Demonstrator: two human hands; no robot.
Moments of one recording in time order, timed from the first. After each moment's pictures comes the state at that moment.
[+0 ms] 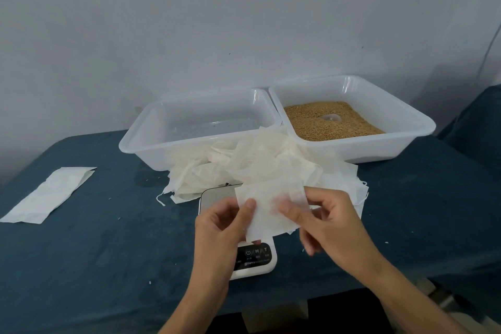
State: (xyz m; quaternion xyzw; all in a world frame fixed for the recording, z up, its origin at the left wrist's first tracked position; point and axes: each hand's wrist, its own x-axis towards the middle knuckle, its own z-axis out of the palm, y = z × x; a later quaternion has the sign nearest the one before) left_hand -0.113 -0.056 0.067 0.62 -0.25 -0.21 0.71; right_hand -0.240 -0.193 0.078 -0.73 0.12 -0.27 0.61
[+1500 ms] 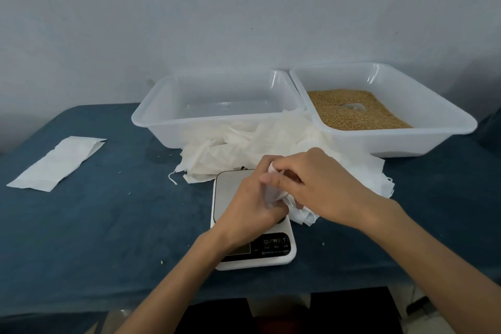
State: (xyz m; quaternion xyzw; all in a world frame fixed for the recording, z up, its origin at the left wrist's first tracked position) left_hand -0.061 -0.086 0.053 0.64 -0.52 -0.19 0.53; right_hand -0.172 -0.206 0.112 -0.95 0.08 -0.16 0.26
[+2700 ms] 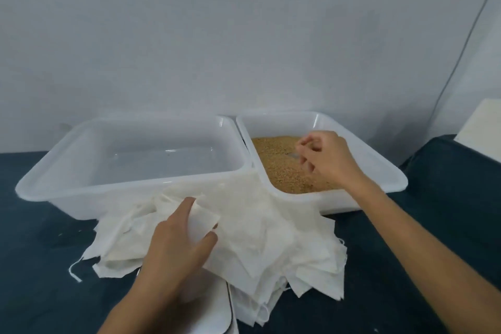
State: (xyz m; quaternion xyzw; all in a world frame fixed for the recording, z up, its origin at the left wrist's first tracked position) left_hand -0.005 -0.137 0.067 0.81 -0.38 -0.09 0.43; right_hand -0.150 -0.404 0.144 -0.84 0.33 -0.29 0.31
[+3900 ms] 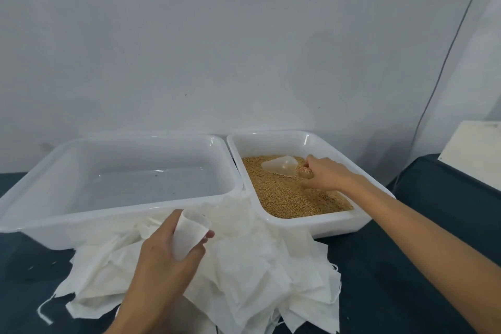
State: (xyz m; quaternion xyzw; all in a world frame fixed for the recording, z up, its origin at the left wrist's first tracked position) left_hand -0.013 -0.142 0.093 0.74 -0.34 -0.13 0.57; right_hand -0.136 -0.511 0.124 -0.92 0.40 0.02 0.01
